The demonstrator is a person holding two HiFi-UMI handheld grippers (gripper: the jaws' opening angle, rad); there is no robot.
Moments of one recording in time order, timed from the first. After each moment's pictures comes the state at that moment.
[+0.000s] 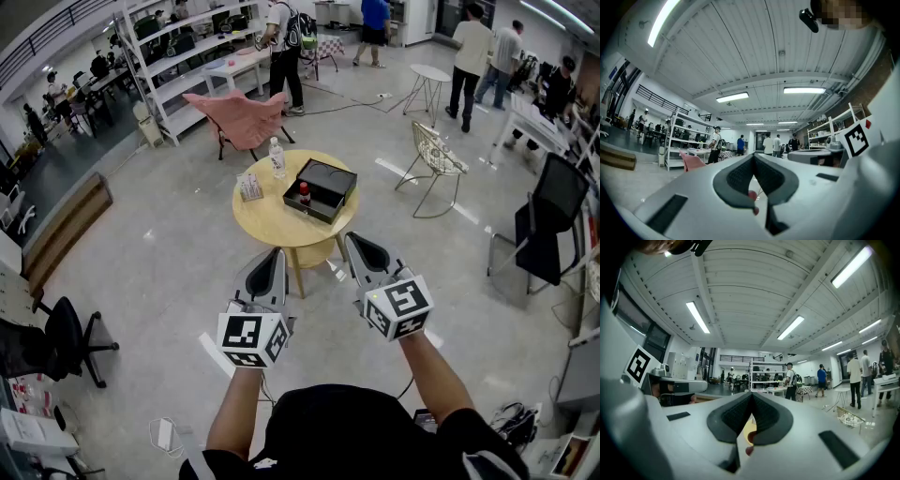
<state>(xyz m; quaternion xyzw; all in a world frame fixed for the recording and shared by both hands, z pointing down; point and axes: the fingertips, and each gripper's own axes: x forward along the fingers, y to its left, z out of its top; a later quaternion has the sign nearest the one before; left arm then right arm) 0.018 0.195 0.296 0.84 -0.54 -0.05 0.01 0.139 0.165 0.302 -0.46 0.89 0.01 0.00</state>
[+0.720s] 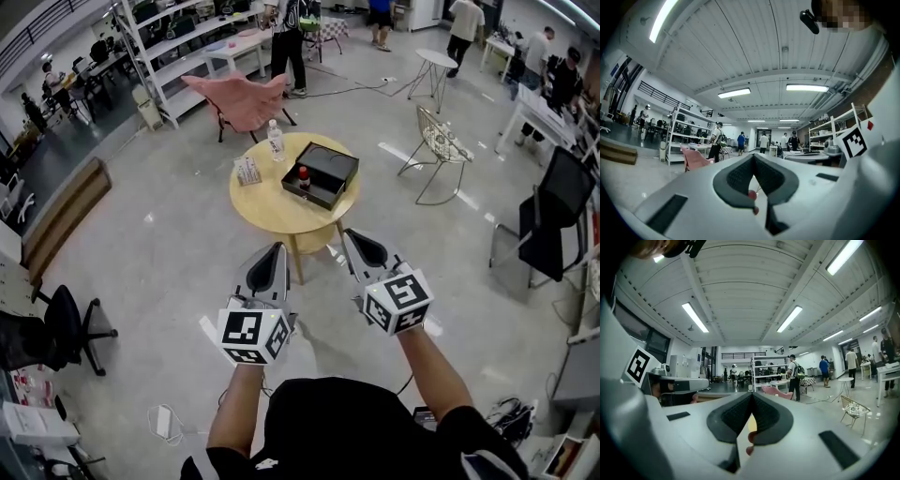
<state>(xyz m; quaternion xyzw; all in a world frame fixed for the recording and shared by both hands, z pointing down) 0.030 0.179 0.322 0.84 -0.54 -0.04 0.03 0.144 0.146 0.339 -0.44 0.90 -0.03 -0.01</state>
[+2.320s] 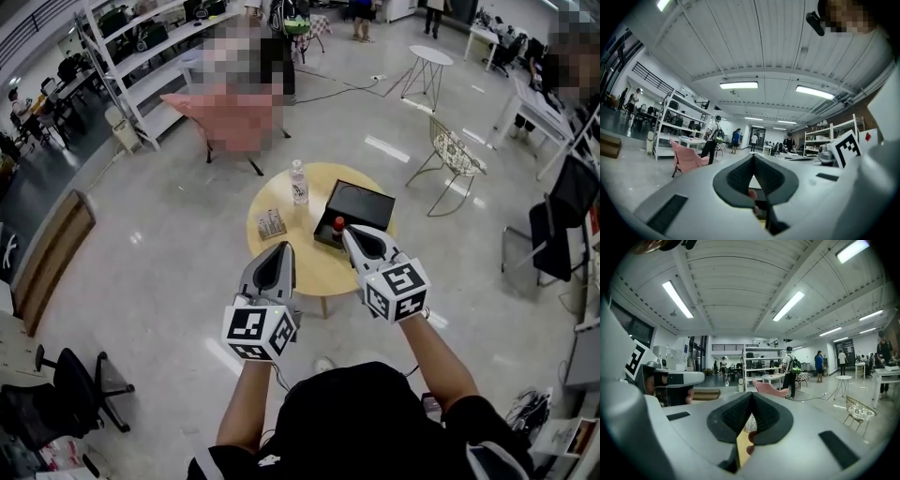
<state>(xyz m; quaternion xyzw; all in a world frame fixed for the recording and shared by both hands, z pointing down) -0.127 -0.106 0.328 0.87 -0.49 -0.05 0.08 -0.014 -0.136 0.355 -0.49 0.87 -0.05 -0.06</state>
